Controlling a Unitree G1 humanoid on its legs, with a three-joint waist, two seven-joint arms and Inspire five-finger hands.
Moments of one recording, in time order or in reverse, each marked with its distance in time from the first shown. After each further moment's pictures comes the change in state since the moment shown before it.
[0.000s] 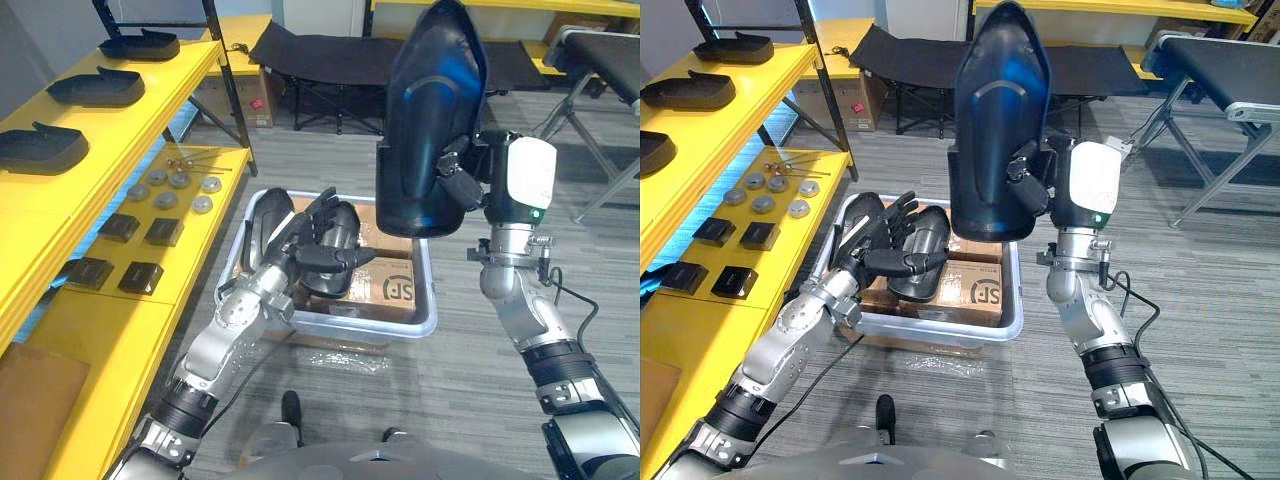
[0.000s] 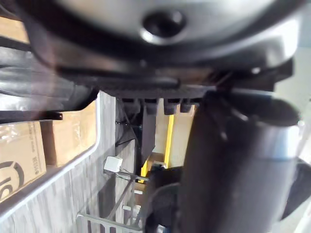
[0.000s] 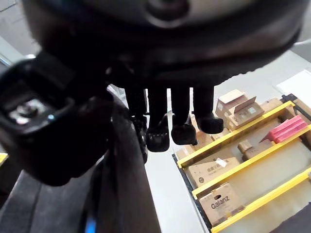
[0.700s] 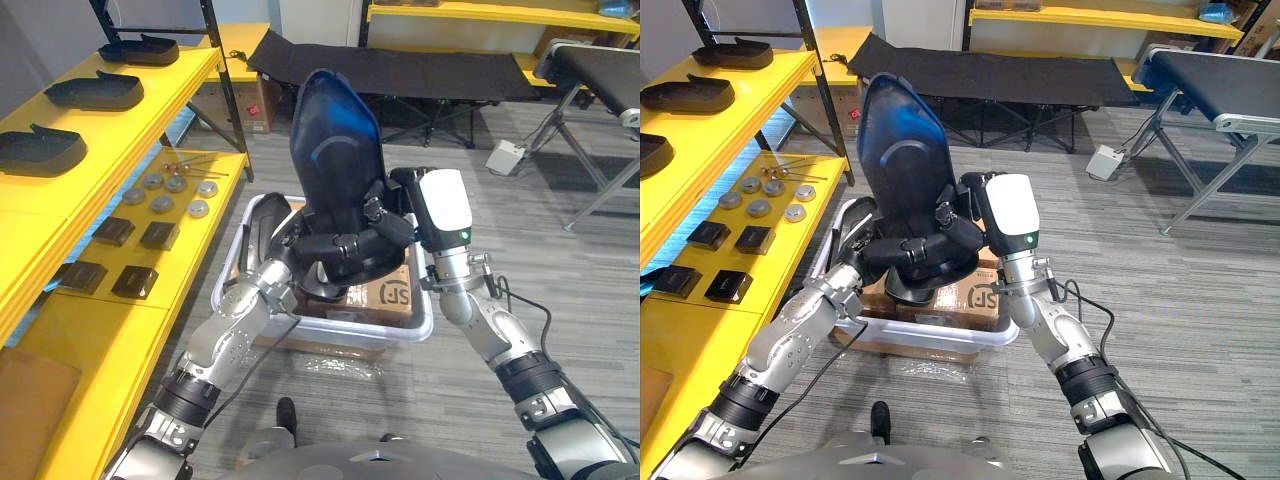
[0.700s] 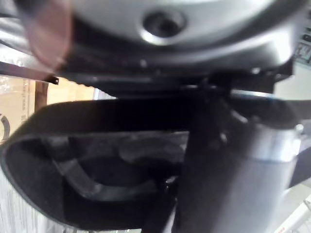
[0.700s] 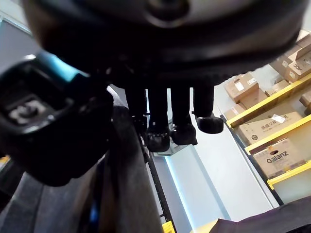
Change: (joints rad) left arm -0.028 -0.010 0.000 0.039 -0.269 0.020 -0.009; right arm 0.042 0.075 0.175 0.001 -0.076 -0.154 0.048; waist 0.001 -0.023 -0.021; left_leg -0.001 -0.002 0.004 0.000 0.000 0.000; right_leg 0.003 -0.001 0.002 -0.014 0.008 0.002
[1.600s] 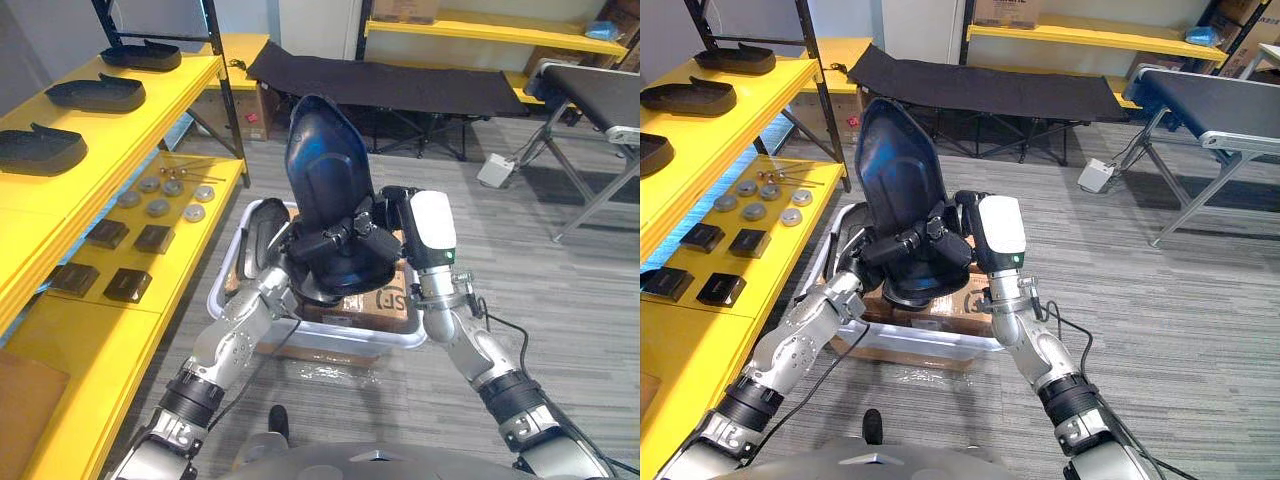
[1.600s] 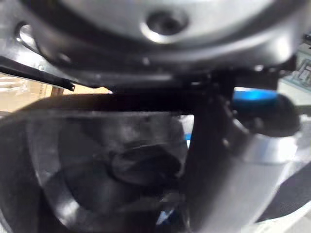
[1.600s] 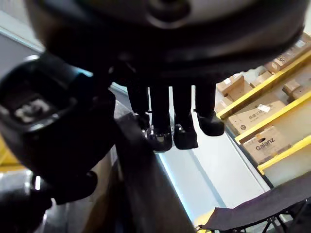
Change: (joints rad) left arm 0.006 -0.029 -0.008 0.087 -0.040 -0.001 0.058; right arm 0.081 0.084 0.039 -0.002 0.057 0.004 -0.019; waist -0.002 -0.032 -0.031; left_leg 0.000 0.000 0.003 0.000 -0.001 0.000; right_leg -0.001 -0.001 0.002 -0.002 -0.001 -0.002
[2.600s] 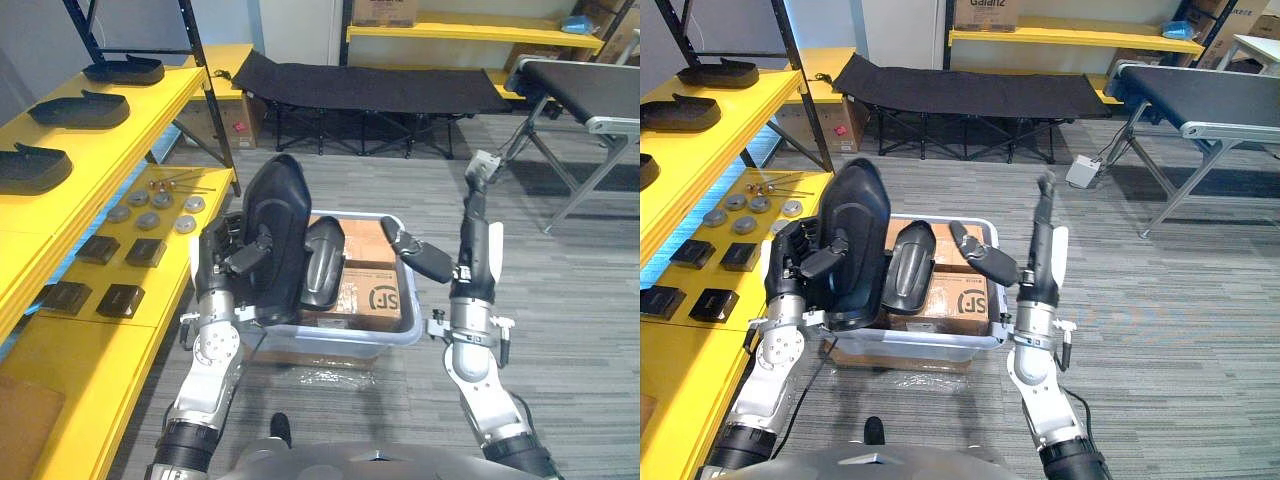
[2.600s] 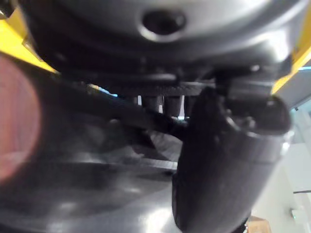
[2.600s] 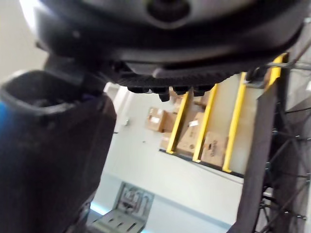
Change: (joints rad) left arm 0.247 -0.124 0.272 -0.007 0.712 -0.267 0.409; right arm 0.349 0.151 -0.197 -0.234 0.586 -0.075 0.133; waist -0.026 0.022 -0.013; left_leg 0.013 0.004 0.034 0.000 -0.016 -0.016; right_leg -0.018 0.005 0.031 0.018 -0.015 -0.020
